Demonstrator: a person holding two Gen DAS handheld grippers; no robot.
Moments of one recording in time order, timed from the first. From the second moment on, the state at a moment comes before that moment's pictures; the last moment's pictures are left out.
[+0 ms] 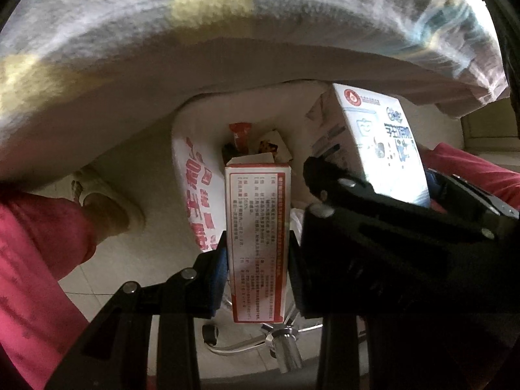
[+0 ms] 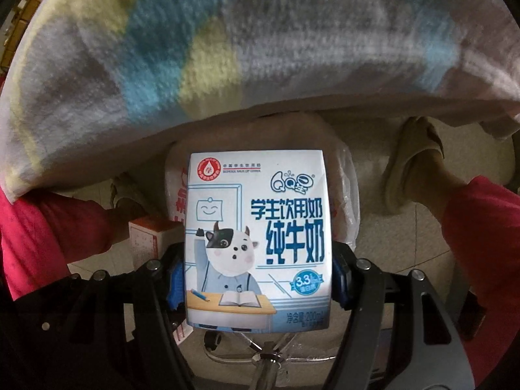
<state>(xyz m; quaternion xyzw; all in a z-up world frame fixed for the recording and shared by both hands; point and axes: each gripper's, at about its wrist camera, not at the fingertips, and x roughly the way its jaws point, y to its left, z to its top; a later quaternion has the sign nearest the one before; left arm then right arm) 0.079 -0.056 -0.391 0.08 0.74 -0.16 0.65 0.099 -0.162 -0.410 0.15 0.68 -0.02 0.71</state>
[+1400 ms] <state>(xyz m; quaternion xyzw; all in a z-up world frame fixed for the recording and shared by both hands) 0.080 -0.033 -0.377 0.06 0.73 -0.13 0.67 0.088 -0.164 -0.385 0.13 0.67 -0.05 0.73</state>
